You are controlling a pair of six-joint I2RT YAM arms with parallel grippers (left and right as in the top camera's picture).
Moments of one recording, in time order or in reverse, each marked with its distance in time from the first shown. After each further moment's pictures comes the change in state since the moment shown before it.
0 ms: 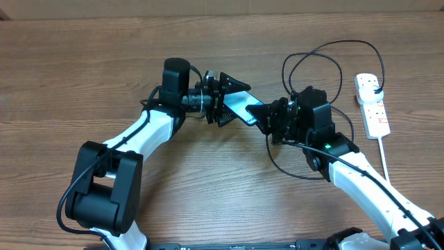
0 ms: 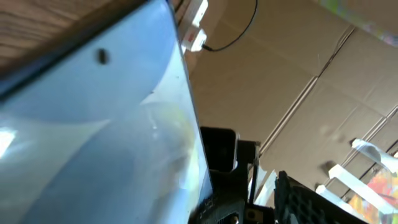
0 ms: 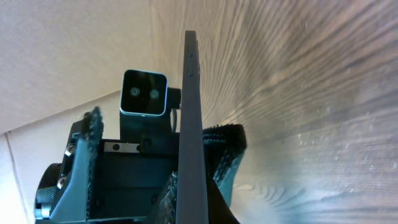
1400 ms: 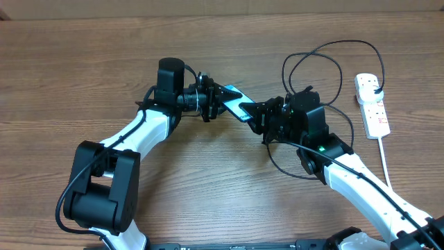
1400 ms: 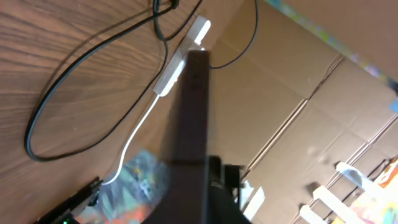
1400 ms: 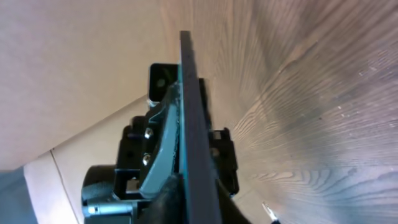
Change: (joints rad) left arm 0.026 0.000 -0.006 -0.008 -0.033 -0.073; right arm 0.066 0.000 0.002 0.052 0.045 0.257
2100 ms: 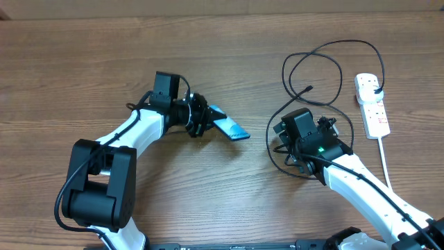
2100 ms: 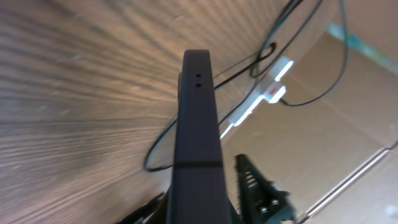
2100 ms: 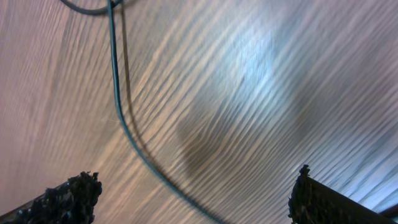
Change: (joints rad) left arm 0.051 0.013 -0.011 -0.459 -0.139 0.406; right arm 0.009 -0.007 0.012 -0.656 0.710 -0.454
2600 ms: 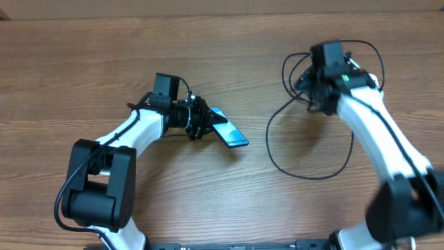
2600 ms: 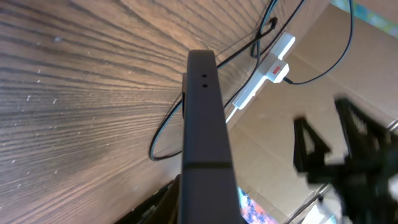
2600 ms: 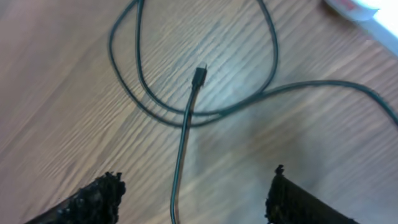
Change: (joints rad) left arm 0.001 0.000 0.000 -0.027 0.059 0.098; right arm -0.255 0.374 0.625 -0.282 -0.055 -0.460
